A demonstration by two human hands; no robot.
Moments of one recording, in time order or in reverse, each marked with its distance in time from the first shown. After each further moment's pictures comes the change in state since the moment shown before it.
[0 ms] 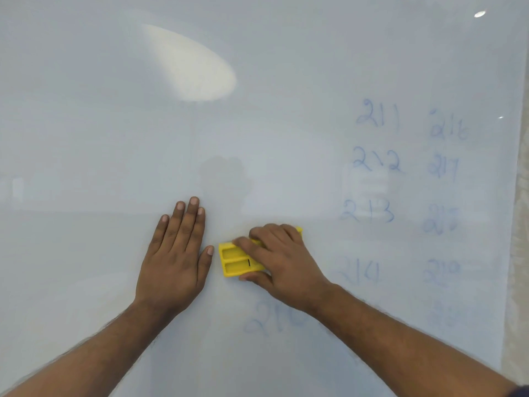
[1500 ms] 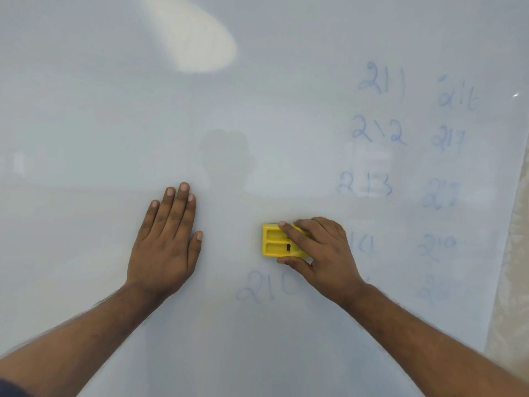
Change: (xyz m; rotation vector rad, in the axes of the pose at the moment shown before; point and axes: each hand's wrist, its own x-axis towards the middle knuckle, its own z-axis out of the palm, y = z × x) left_hand -0.026 0.005 0.004 0.022 -0.021 -0.002; right_hand -0.083 0.034 -0.001 0.029 0.111 0.198
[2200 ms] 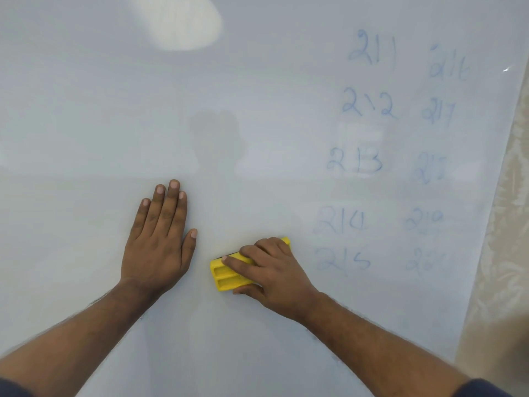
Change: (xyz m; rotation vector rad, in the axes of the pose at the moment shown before) left_hand -0.023 0.006 0.005 -0.025 -0.020 0.014; right_hand -0.031 -0.065 0.042 0.078 -0.173 -0.184
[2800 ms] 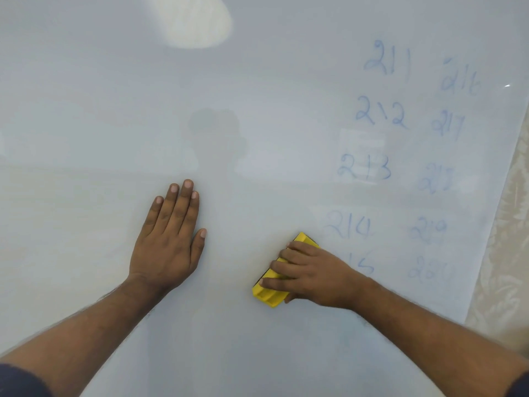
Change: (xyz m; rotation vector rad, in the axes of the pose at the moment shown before) left_hand -0.003 -0.001 0.000 0.008 0.006 0.014; right_hand -0.021 0.059 -0.035 -0.245 -0.275 -0.502
